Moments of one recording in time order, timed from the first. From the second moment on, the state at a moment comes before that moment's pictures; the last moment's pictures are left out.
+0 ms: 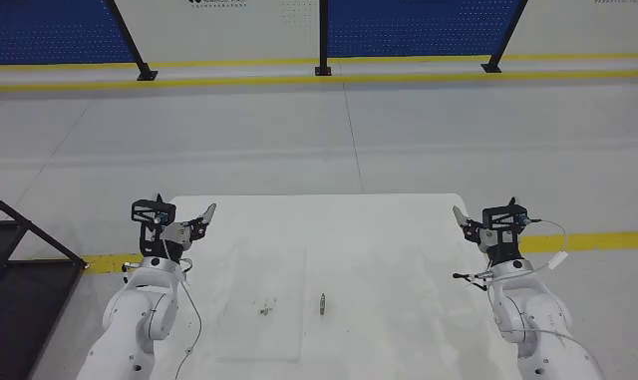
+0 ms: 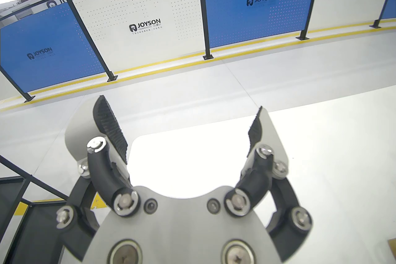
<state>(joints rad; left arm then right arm) 1.73 -1.15 -1.60 -1.80 1.33 0.00 0.00 -1.73 -1.15 1.60 -1.80 -1.33 0.00 0.00</state>
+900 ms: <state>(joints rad) 2.11 -1.13 -1.53 -2.13 1.24 -0.29 -0.59 -1.73 -1.15 1.60 -1.80 -1.33 0.00 0.00</state>
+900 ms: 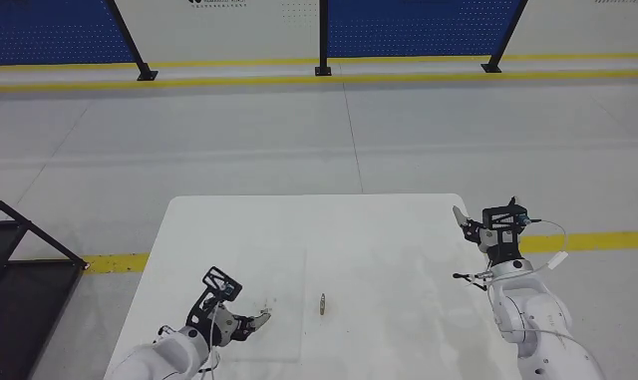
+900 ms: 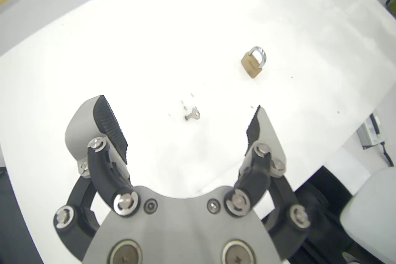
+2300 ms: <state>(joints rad) 1.87 -1.18 -1.18 -1.86 1.55 0.08 -0.66 -1.73 -1.15 1.60 -1.80 -1.33 0.00 0.00</state>
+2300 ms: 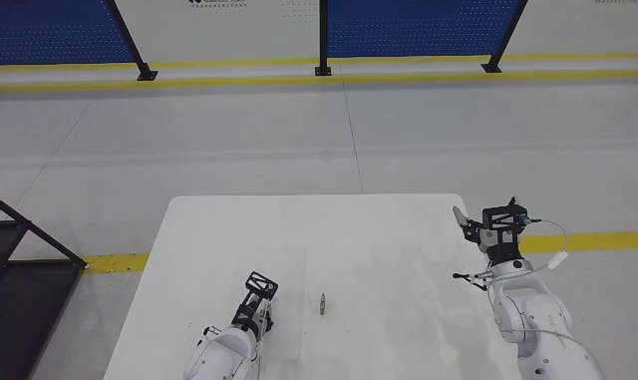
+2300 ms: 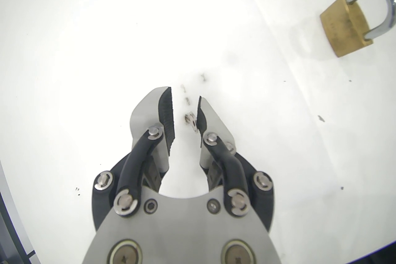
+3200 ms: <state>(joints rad) 1.88 -1.18 -1.20 -1.88 1.55 0.06 -0.69 -1.73 -1.15 1.60 -1.80 -1.33 0.00 0.00</state>
